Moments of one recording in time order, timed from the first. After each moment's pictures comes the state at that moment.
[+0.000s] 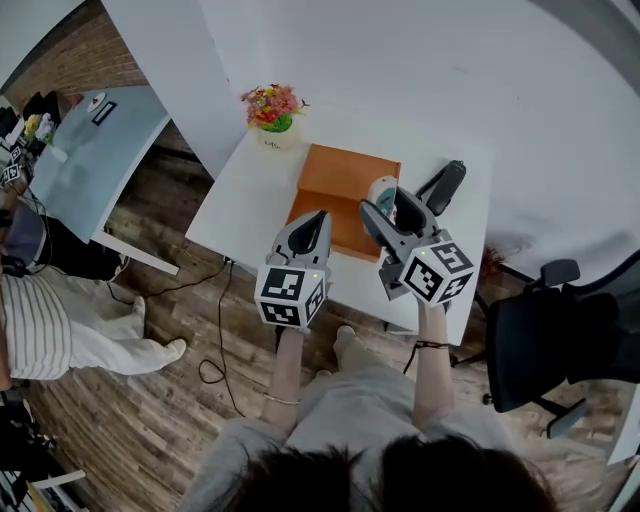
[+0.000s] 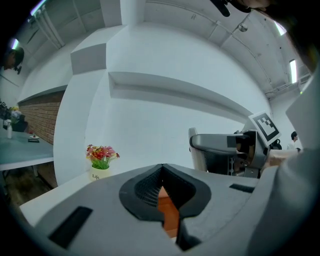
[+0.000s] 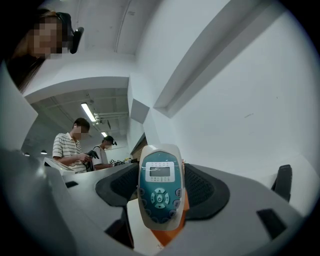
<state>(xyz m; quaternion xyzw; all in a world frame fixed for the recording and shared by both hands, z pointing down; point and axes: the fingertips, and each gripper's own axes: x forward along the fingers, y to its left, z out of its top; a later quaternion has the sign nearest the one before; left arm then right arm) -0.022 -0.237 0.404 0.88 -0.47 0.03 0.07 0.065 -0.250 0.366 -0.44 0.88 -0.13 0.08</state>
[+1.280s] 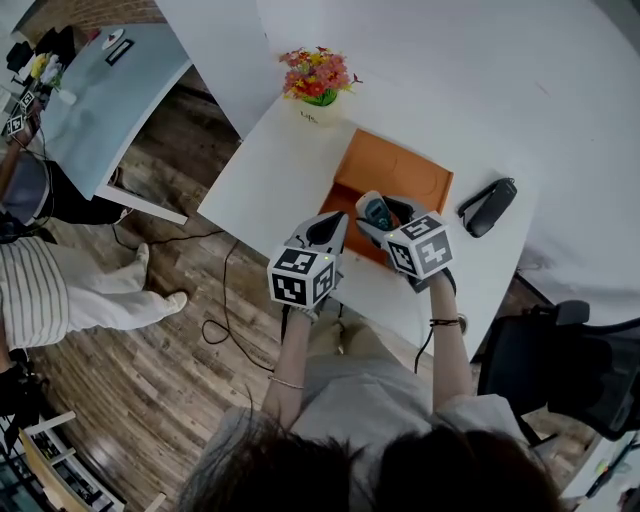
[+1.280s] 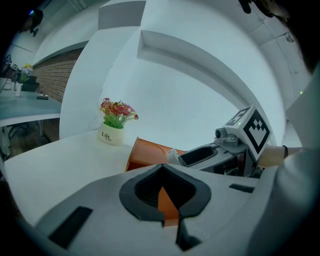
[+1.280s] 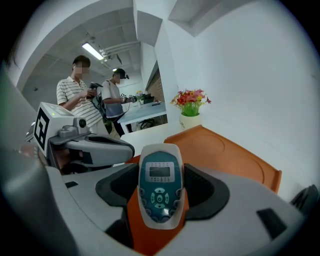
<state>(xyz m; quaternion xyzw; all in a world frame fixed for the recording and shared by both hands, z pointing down) -0.059 -0.305 0.518 0.85 -0.47 0.08 0.25 -0.015 -0.324 0.536 -0.30 0.88 -0.19 -0.31</state>
